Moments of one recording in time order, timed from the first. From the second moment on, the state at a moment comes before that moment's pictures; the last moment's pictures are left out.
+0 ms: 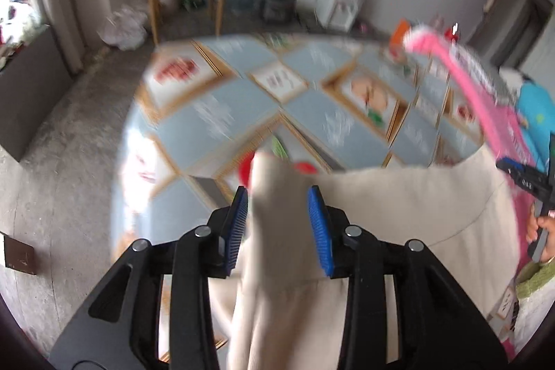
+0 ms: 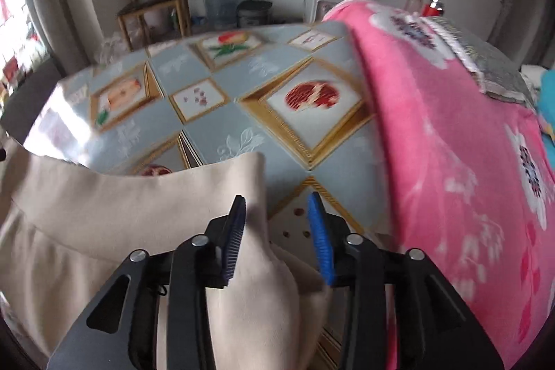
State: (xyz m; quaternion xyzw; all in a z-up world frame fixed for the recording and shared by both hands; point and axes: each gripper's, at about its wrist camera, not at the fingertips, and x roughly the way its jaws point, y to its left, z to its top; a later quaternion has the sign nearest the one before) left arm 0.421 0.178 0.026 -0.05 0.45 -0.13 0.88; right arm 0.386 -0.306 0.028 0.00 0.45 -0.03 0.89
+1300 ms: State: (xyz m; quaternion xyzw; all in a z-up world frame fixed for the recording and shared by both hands) left arm 0.239 0.101 -0.014 0.06 0.44 -0.14 0.89; right arm 0.213 -0.178 0.001 0.00 0.45 0.06 0.89
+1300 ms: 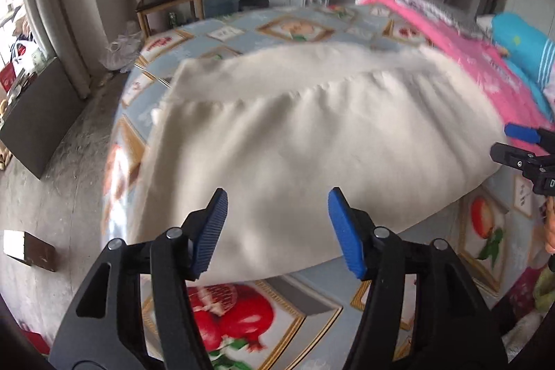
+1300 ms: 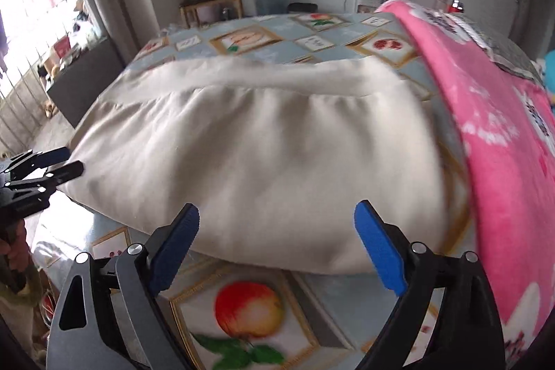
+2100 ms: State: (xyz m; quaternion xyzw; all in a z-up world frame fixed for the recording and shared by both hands) left arm 0.284 0.058 -0.014 0.06 0.41 -0.13 0.90; right arm 0.277 -0.141 0.000 -0.03 0.43 0.08 0.90
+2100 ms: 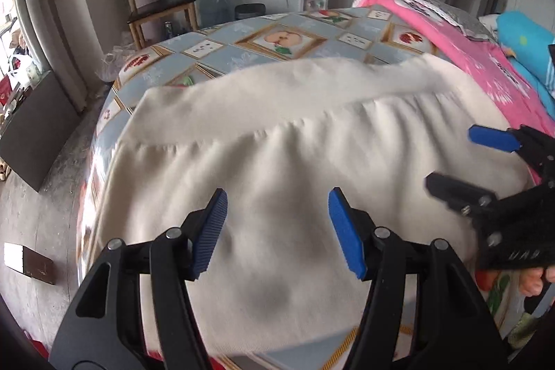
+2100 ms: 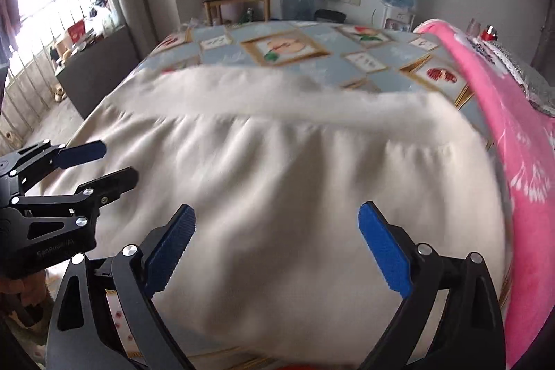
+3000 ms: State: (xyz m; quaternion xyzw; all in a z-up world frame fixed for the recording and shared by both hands) left arm 0.354 0.124 0.007 -0.01 0.46 -0.07 0.89; right arm 0.339 -0.226 0.018 0.03 0.47 0.00 0.88
